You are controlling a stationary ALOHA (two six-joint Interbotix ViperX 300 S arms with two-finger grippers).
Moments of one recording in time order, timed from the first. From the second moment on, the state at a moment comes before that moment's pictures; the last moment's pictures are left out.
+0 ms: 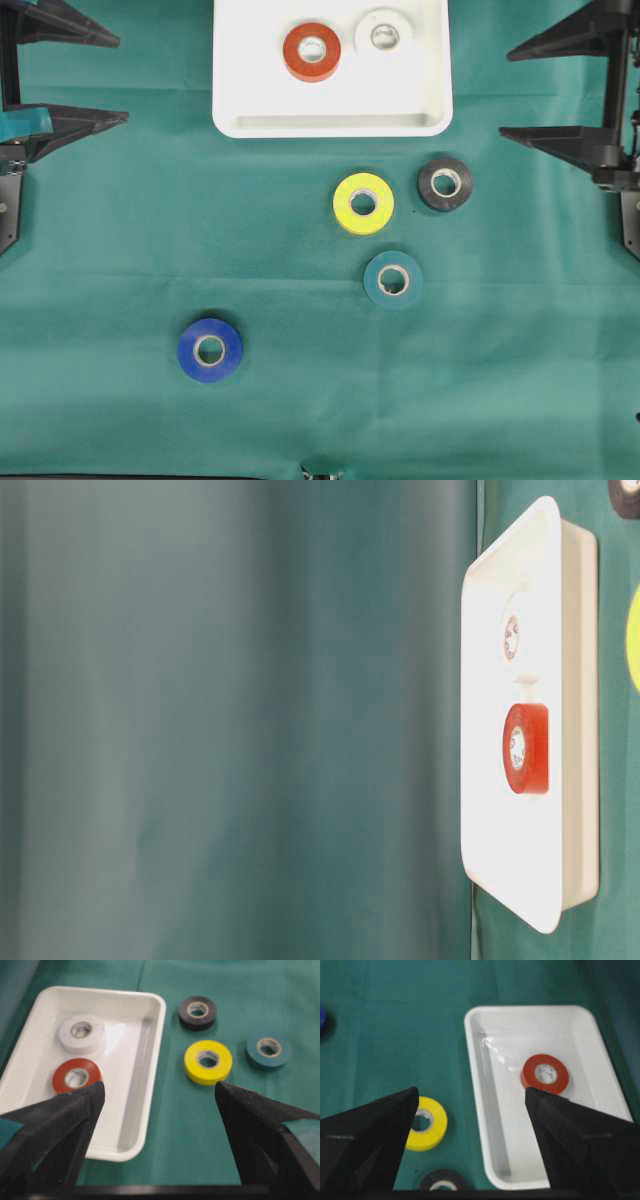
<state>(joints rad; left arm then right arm) 0.17 -0.86 0.78 -0.01 0.49 0.04 -0.06 -0.82 0.76 -0.21 0.50 0.27</state>
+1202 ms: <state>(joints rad) -0.07 -0.84 0.79 -0.02 0.35 0.04 -0.05 -0.85 0.82 -0.21 0.43 0.27</state>
